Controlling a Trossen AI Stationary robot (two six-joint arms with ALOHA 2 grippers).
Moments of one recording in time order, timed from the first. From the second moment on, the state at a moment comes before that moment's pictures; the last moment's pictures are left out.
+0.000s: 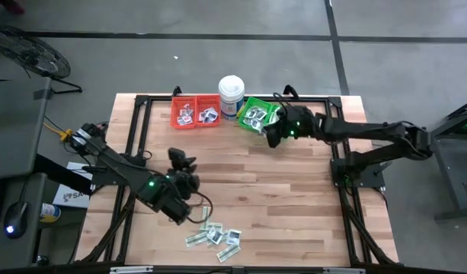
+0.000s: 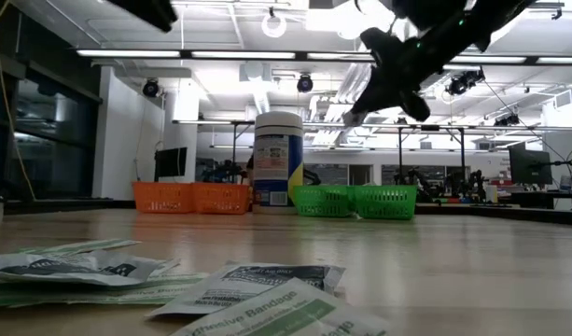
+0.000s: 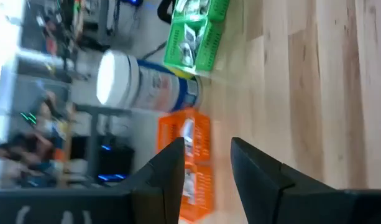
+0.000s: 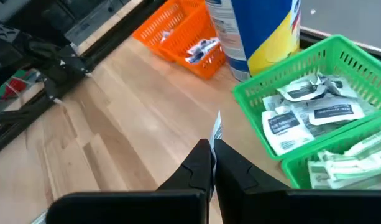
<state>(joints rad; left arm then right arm) -0.60 1.54 1.40 -1.38 -1.04 -0.41 -0.31 1.21 0.77 -0.11 0.06 0.55</state>
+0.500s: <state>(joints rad) -0.61 1.09 0.77 -0.40 -0.83 -0.32 -0.63 1.49 0.77 0.13 -0.30 0.45</state>
